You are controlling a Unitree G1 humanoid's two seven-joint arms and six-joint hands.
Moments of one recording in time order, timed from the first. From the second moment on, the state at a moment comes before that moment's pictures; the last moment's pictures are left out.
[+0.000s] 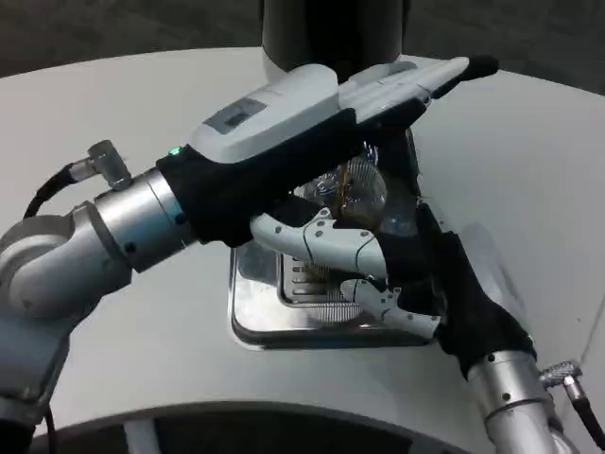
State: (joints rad) left arm -0.71 0.56 -0.09 0.02 0.12 -0.54 -0.59; right arm -0.27 -0.06 0.15 -0.04 -0.52 0.07 -0.08
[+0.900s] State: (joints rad) left arm -0.71 0.57 -0.10 0.01 0.12 -0.53 -0.59; right arm -0.41 -0.04 0.18 0.16 -0.47 -0.03 -0.19
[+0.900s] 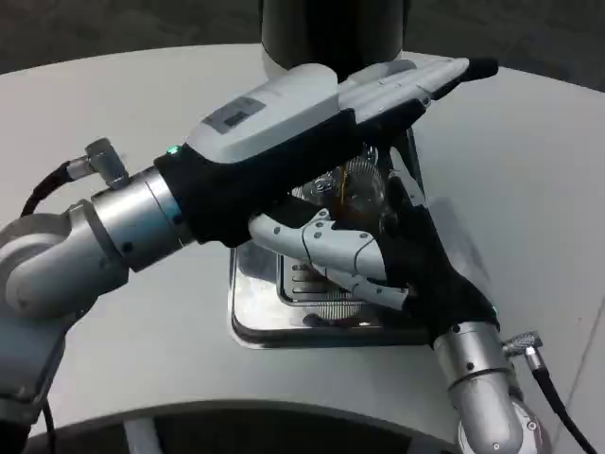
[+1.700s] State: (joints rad) left arm -0.69 0.58 -0.08 0.01 0.11 -0.53 -0.58; right arm -0.47 0.00 0.17 0.31 -0.42 -0.12 -0.27
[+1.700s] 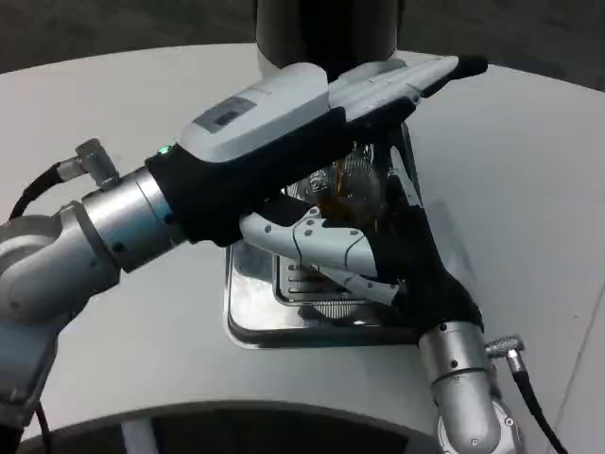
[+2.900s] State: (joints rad) left arm -0.48 0.55 0.11 -0.01 0.01 -0.59 -0.41; right arm -0.54 0.05 0.17 0.47 -0.41 -0.25 -0.46
